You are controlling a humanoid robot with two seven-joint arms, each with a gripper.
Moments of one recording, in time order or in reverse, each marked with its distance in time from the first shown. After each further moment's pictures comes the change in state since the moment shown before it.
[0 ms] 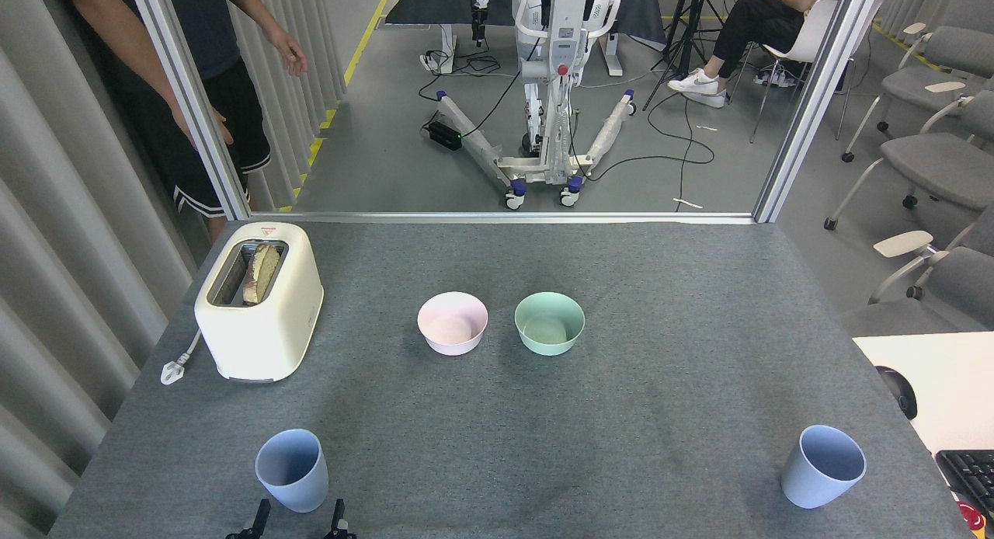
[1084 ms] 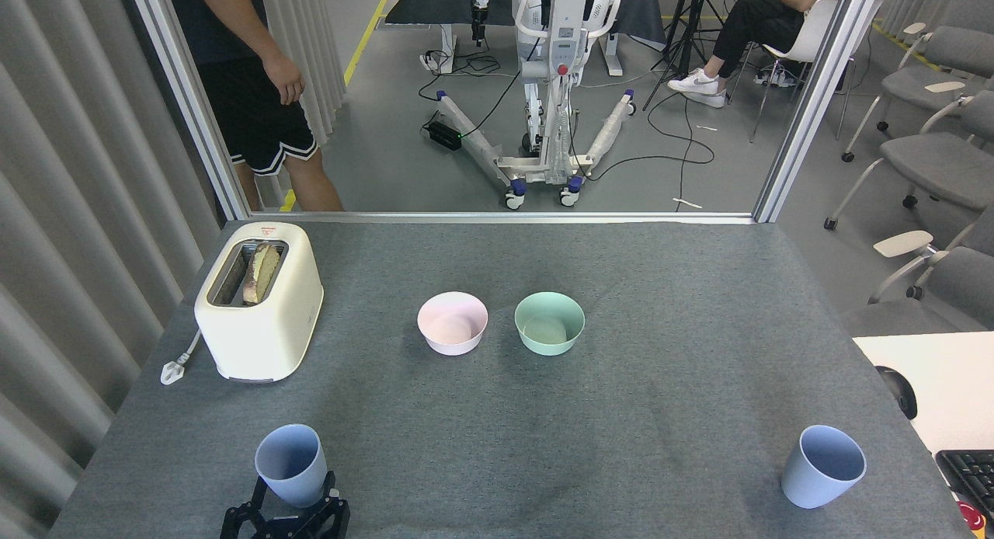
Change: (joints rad) left arm -0.156 0.011 0.015 0.198 0.064 0.019 0.006; right arm 0.004 -0.002 0.006 0.001 0.000 -0.003 -0.002
